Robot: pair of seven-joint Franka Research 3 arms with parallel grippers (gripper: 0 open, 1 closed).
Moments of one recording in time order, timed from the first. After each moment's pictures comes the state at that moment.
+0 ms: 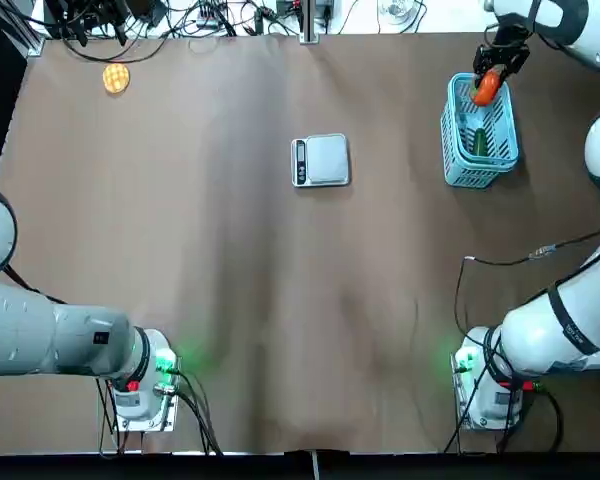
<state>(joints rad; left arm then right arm) -0.06 -0.07 -0.03 -1.62 -0.01 1.43 -0.08 0.04 0.29 -0.10 -1.78 0.01 1.97 -0.05</state>
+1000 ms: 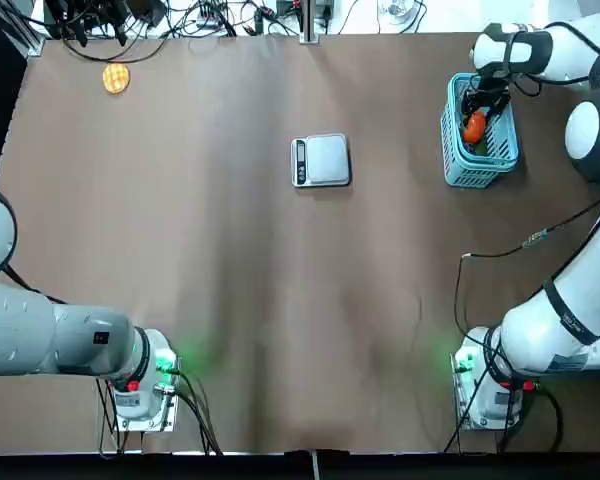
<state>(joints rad) -0.06 -0.07 -0.03 -1.62 -0.01 1.43 -0.08 0.02 0.43 -0.10 -1.90 0.01 2.19 -0.04</state>
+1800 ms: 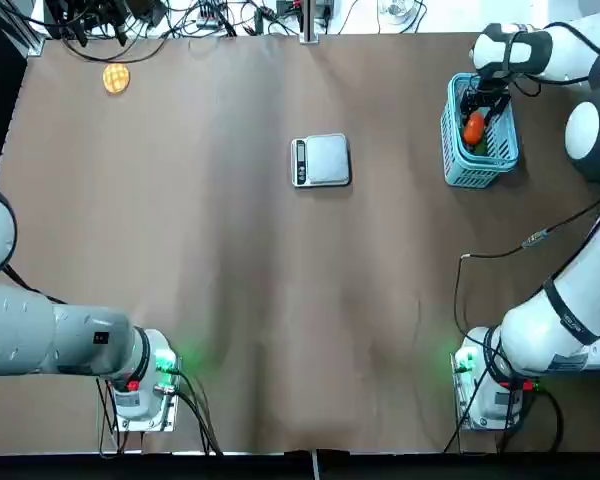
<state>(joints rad) -0.06 -0.07 -0.03 -1.62 -0.01 1.43 -0.08 0.02 0.43 -0.10 -1.90 0.01 2.19 -0.04</state>
